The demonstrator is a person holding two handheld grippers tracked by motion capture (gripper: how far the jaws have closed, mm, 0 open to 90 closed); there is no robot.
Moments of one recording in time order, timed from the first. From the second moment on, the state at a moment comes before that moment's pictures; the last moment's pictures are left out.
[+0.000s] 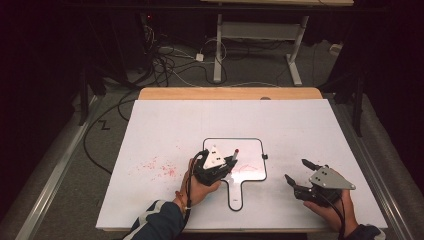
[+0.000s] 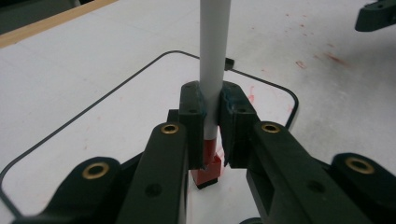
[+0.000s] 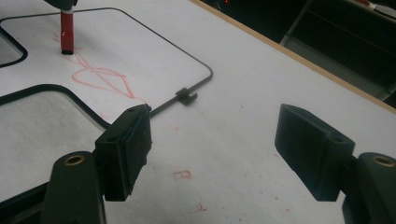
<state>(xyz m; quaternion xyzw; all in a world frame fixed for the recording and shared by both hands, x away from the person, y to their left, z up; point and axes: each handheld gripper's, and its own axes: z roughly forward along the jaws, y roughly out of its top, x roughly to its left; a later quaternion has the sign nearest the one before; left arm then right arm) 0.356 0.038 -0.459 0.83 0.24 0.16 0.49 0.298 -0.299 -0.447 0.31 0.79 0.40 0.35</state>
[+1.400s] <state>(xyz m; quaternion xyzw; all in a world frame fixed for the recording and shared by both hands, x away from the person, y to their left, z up) 0.355 0.031 -0.468 0.81 0.27 0.17 0.49 0.298 -0.292 -0.450 0.29 0.81 0.38 0.35</state>
